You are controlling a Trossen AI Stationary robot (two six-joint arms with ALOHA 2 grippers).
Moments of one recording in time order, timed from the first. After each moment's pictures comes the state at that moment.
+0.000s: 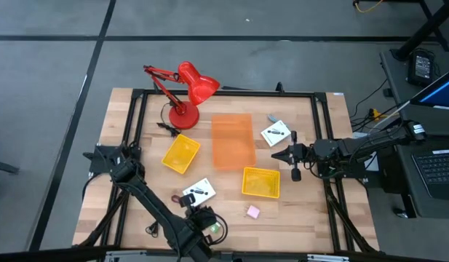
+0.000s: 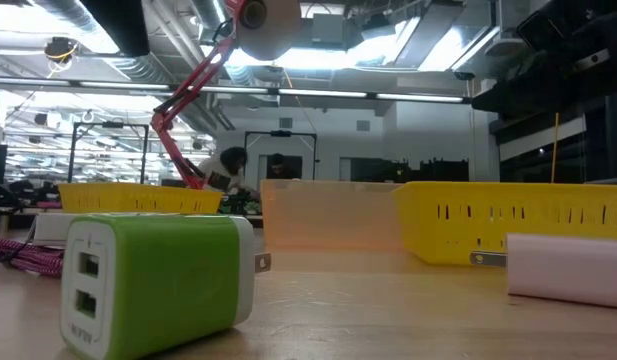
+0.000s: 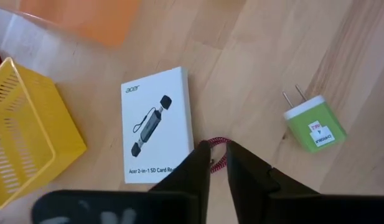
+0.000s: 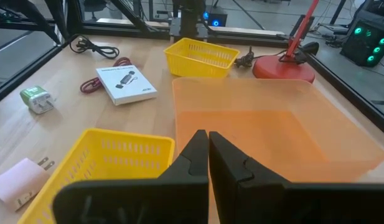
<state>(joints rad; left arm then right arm) -0.73 2.25 2.07 -1.47 -0.53 -1.19 0.21 0.62 0.21 0.15 0.26 -0.01</state>
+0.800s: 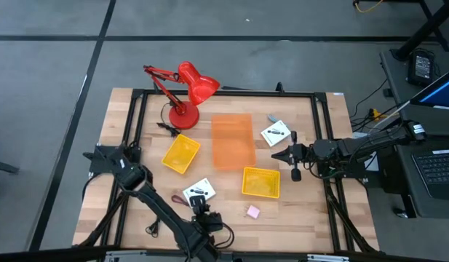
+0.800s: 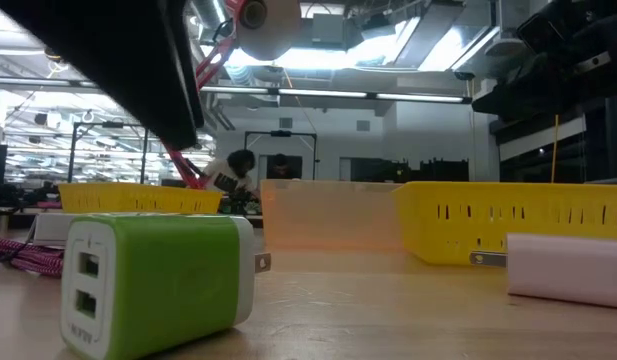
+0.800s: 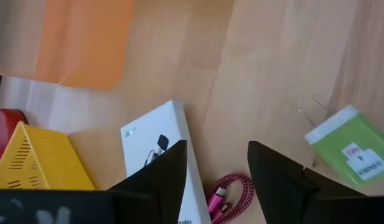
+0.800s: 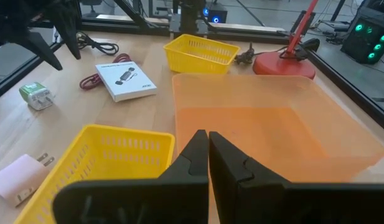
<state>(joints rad) -0.72 2.36 2.07 -1.41 -0.64 -0.97 0.21 0.62 0.21 0.13 0.26 -0.01</state>
